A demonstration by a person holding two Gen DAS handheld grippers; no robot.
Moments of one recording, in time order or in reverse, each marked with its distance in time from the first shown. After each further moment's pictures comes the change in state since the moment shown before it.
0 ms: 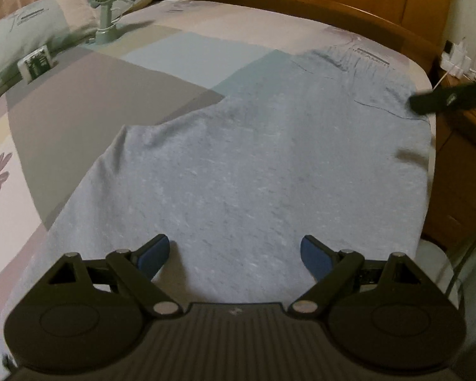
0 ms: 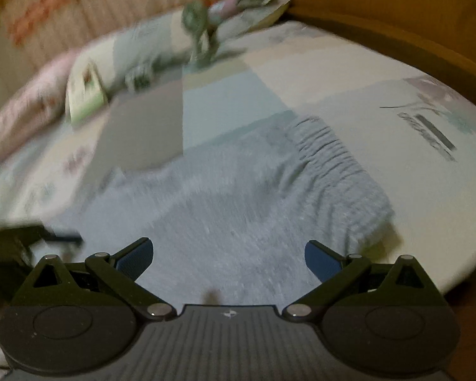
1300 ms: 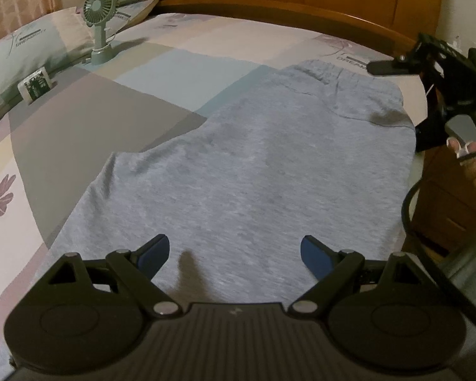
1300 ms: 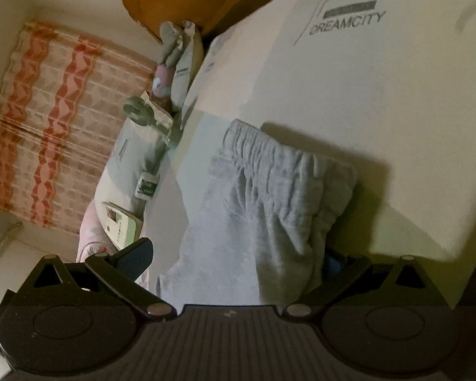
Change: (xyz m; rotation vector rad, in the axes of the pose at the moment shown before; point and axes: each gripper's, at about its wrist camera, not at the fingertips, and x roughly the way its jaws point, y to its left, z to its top) left arm -0.012 -0.030 0.012 0.033 -0.023 0.045; right arm 0.043 -0.106 -0.018 0.673 -0.114 0.297
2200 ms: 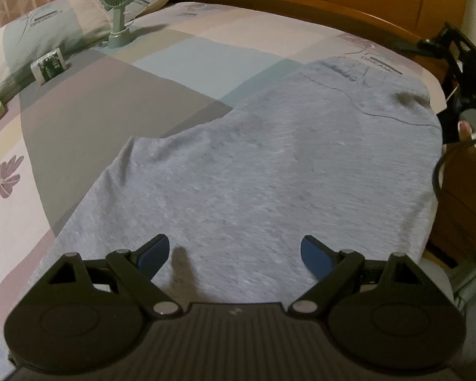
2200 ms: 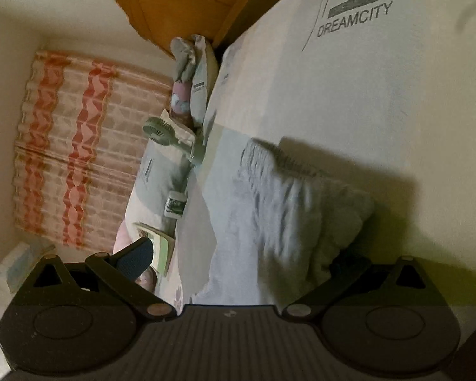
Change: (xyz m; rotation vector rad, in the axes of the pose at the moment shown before) left arm 0.010 0.017 -0.002 -0.062 0.022 0.031; right arm 0.013 -0.011 0.024 0.109 -0.022 0.130
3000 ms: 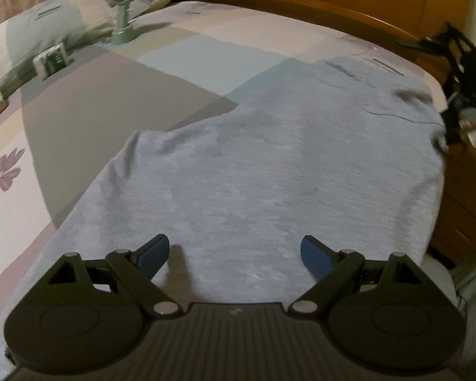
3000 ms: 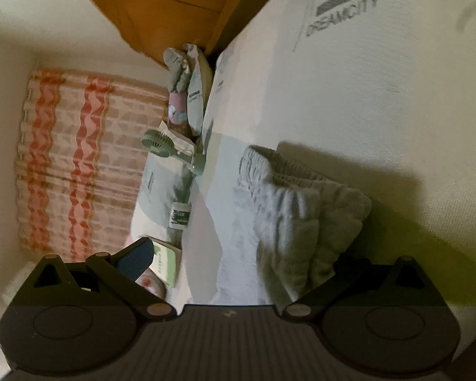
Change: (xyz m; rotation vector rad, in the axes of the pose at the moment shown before) left arm 0.001 0.011 -0.007 -0.033 0.002 -0.001; right arm 0.003 0.004 -0.010 -0.003 -0.023 -0.018
